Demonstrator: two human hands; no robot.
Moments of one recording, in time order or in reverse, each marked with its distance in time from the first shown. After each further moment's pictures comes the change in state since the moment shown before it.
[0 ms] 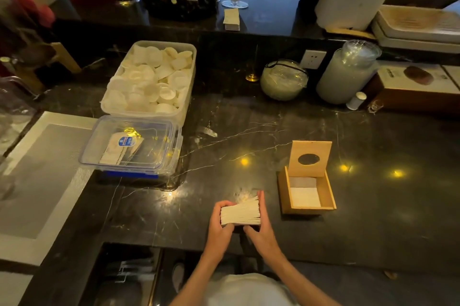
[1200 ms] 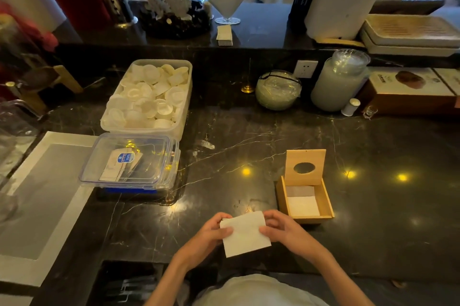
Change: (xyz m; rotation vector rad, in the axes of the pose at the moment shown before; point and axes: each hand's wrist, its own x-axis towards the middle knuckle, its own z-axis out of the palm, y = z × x) left_hand 0.013 0.053 -0.043 -0.133 -0.550 -0.371; right_hand 0.000 -0.051 -0.088 -0.020 -0.327 0.173
